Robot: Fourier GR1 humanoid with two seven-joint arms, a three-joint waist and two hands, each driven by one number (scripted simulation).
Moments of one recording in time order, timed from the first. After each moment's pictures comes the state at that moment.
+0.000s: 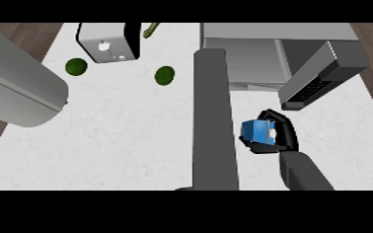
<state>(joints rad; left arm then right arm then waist) 0.47 0.07 0.66 -2.29 0.94 -0.67 0.30 -0.50 -0.11 -0.28 -0.26 0.14 -0.01 -1.06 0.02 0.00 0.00</state>
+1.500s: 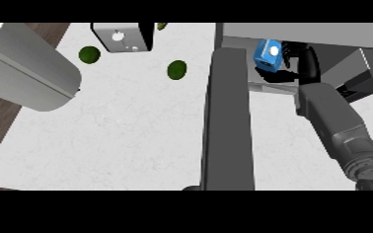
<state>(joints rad) 0.31 0.12 0.63 -2.19 0.90 -0.68 0.33 -0.95 -0.31 -0.29 -0.12 0.20 -0.29 -0.76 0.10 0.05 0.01</state>
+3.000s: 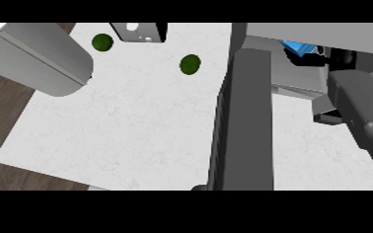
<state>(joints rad) 0.19 0.19 0.63 -2.12 0.86 -0.70 0.33 -1.02 -0.44 -0.33 -0.08 0.20 -0.39 -0.69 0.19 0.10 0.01</state>
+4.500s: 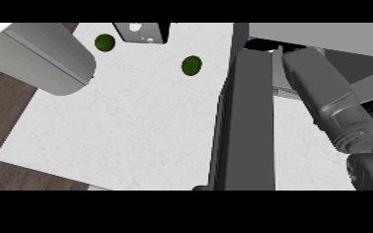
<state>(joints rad) 0.11 0.19 0.58 -2.03 0.74 -0.74 0.32 -1.20 -0.27 -0.27 -0.06 0.27 -0.43 -0.55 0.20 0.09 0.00</state>
